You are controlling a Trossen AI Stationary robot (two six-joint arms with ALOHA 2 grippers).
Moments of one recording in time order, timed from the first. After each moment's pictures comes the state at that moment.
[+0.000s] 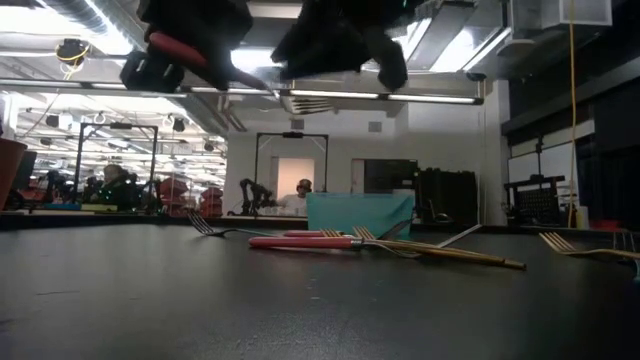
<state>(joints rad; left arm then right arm) -0.22 1.40 1.04 -0.55 -0.02 -1.20 0.20 1.75 1.31 -0.11 0.28 -0.98</state>
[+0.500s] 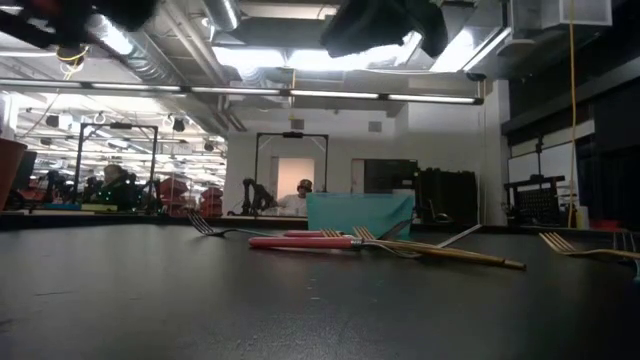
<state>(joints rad) -0.37 1.16 1.04 -0.99 0.09 -1.56 0.20 1.59 1.31 -0.36 0.40 -0.89</state>
